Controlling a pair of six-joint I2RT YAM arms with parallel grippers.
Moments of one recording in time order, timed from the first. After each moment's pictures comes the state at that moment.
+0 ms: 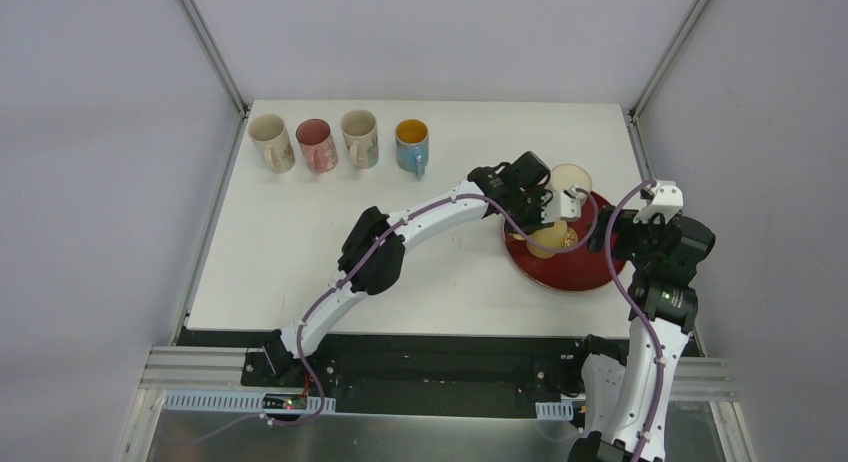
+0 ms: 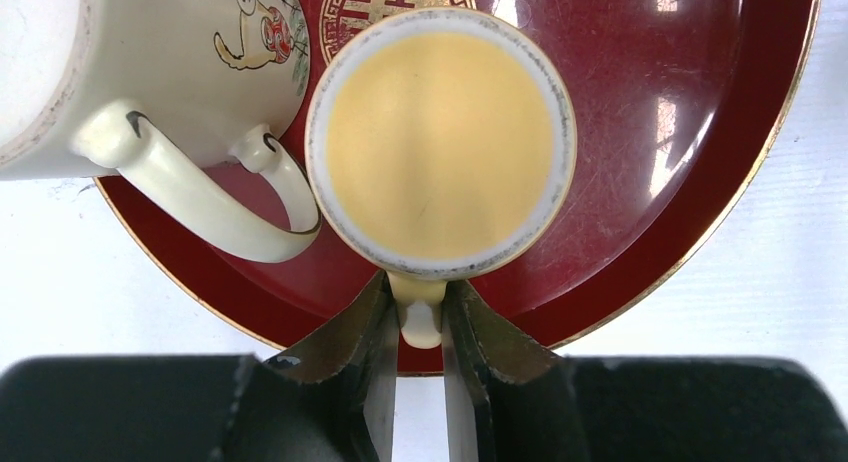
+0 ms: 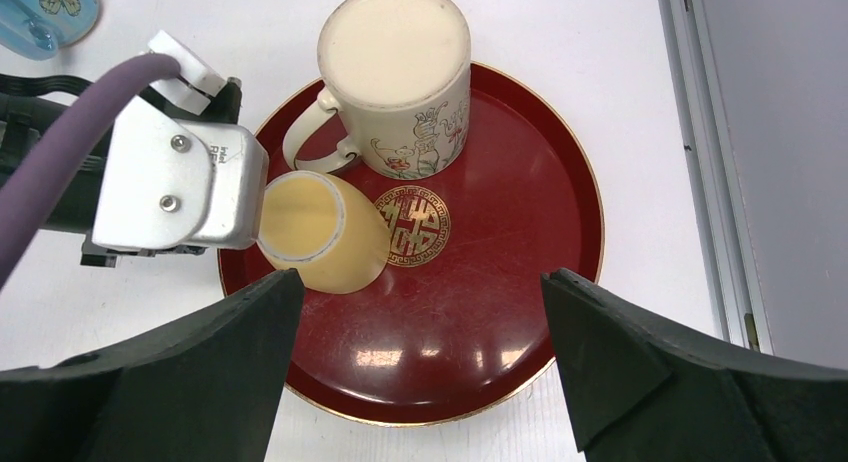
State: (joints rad) left arm -0.98 2.47 2.32 -0.71 0.33 0.60; right arm -0.38 0.62 0.72 -0.55 -0.41 -0.12
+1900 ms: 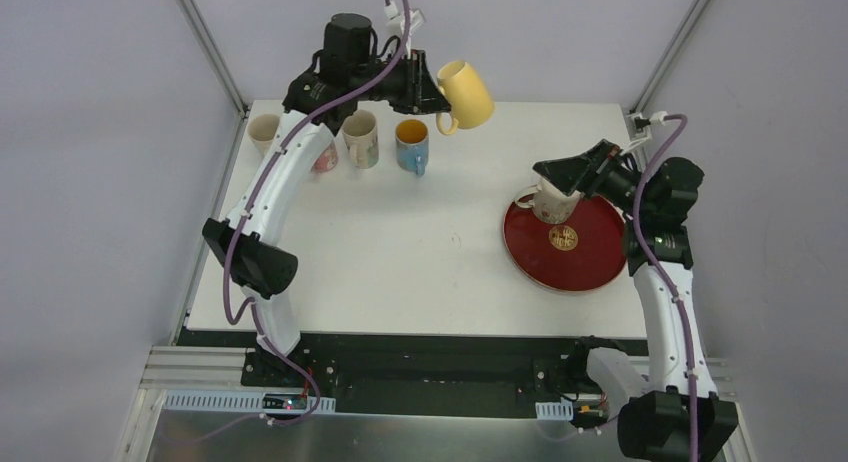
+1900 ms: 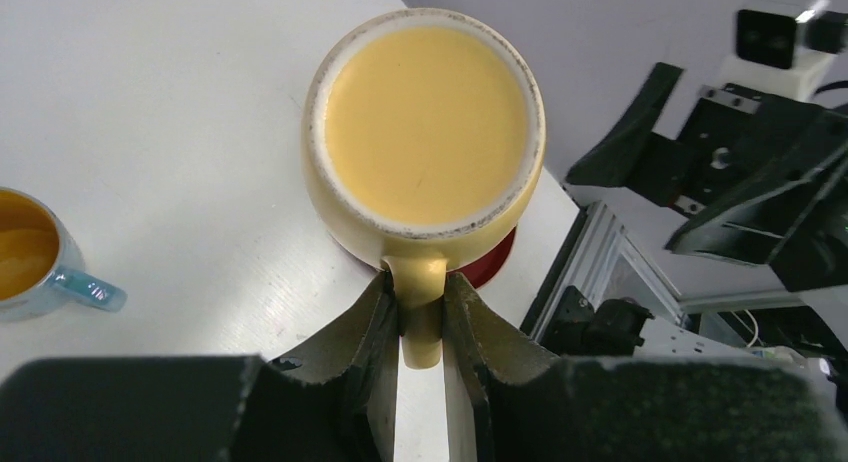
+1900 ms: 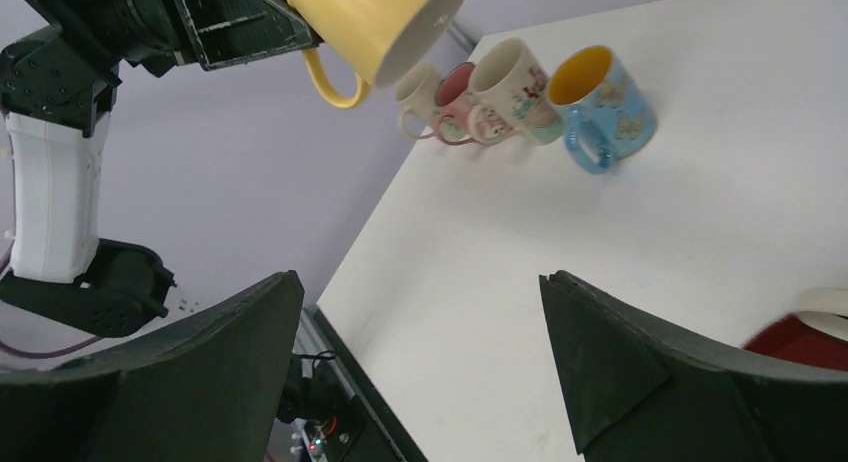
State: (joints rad) left arm -0.47 1.86 2.19 -0.67 0.62 -0.37; right arm -0.15 0.92 0.90 0.03 -0.94 0.75
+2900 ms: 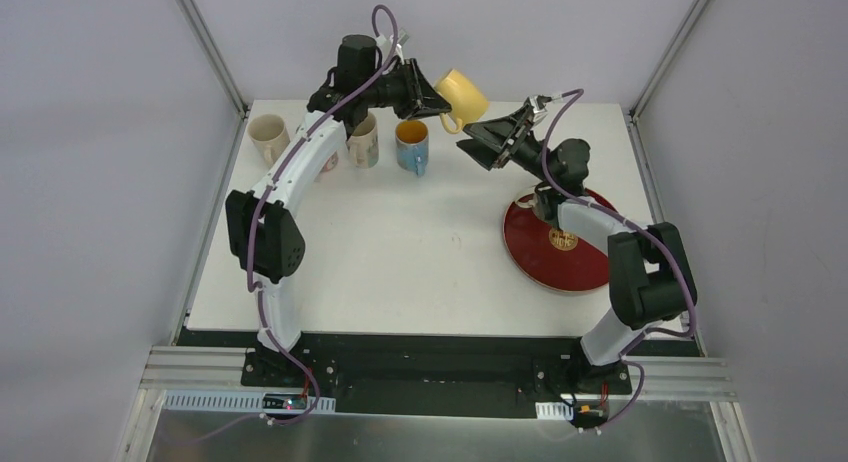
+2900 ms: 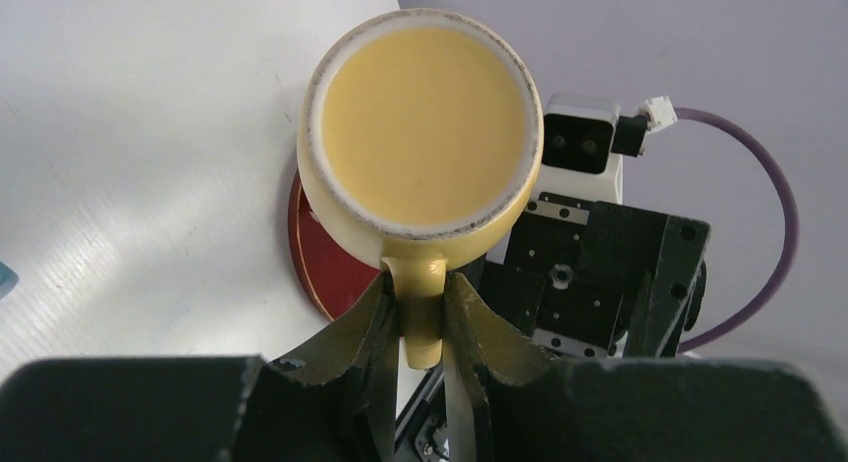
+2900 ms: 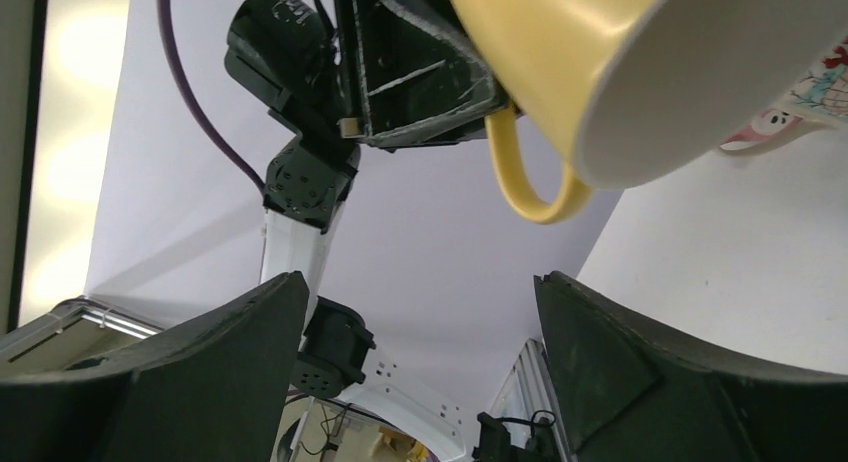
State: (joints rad) left arm -0.38 1.93 1.97 -0.35 0.68 -0.80; right arm 0.28 1.63 0.95 1.05 -0.76 1.52
